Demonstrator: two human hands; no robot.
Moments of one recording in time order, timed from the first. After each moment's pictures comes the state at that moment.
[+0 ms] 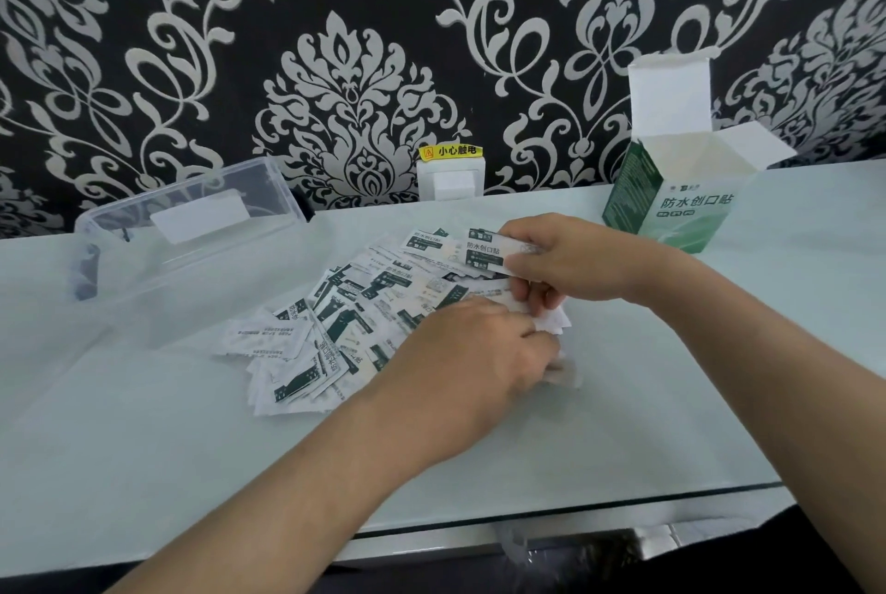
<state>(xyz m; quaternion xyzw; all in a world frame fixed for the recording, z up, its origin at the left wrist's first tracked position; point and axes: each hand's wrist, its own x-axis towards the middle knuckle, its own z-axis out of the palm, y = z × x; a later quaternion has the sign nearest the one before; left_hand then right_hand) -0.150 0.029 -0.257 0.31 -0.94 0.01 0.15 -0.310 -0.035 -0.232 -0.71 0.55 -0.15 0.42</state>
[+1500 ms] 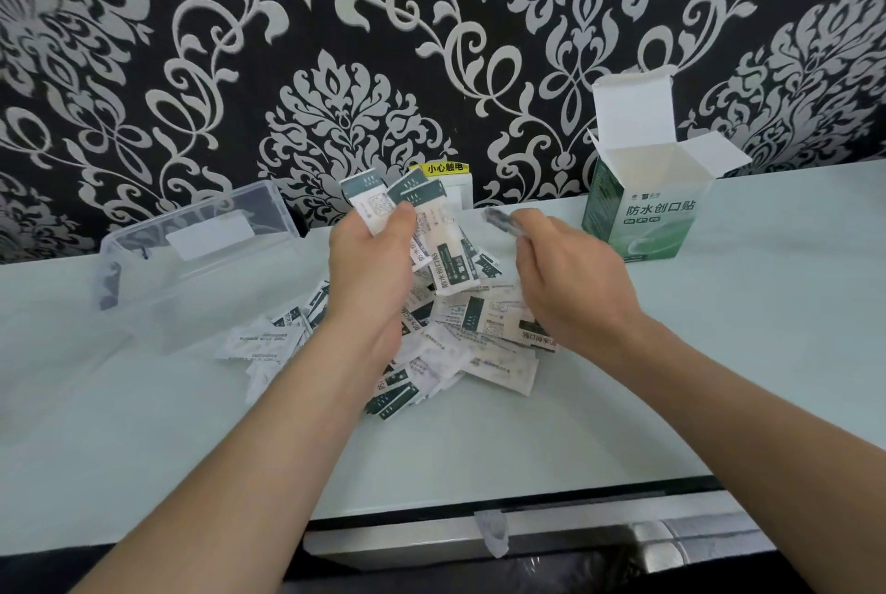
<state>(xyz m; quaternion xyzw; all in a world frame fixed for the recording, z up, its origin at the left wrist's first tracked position) -0.157 -0.001 -0.216 0.55 -0.41 -0.45 0.58 -0.320 -0.003 -0.257 -0.75 0.60 -0.29 -0.02</state>
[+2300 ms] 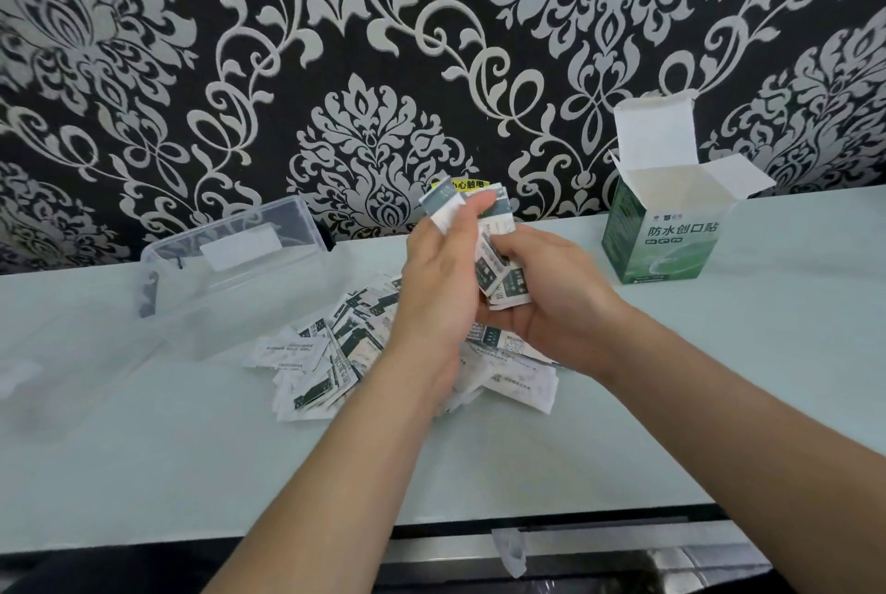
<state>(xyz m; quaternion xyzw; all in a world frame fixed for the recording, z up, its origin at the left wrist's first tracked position) -0.177 0.020 -0.206 0.50 -0.48 -0.48 0.53 -0.277 0.005 -0.212 -0.36 0.39 -0.48 0.70</state>
